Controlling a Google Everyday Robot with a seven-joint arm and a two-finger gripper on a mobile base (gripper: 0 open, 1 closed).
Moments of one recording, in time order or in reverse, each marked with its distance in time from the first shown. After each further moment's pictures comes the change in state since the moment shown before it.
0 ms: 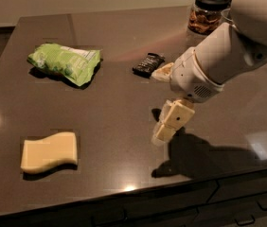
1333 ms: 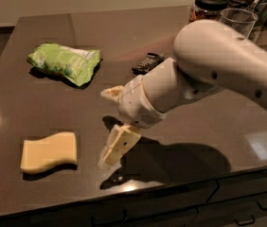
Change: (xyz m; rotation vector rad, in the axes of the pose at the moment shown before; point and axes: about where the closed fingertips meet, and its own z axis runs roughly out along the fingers) arm -0.078 0.044 0.086 -0.103 -0.222 -0.093
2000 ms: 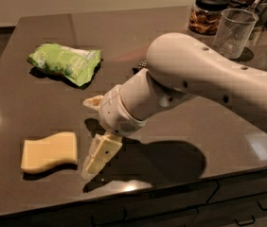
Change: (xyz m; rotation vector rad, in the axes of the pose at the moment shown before) arm -0.014 0.011 0.041 -0.055 -0.008 -0.038
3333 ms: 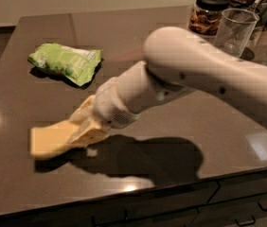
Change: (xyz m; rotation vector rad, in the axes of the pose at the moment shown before) arm -0.022 -0.012 0.002 0.001 -0.072 0.050
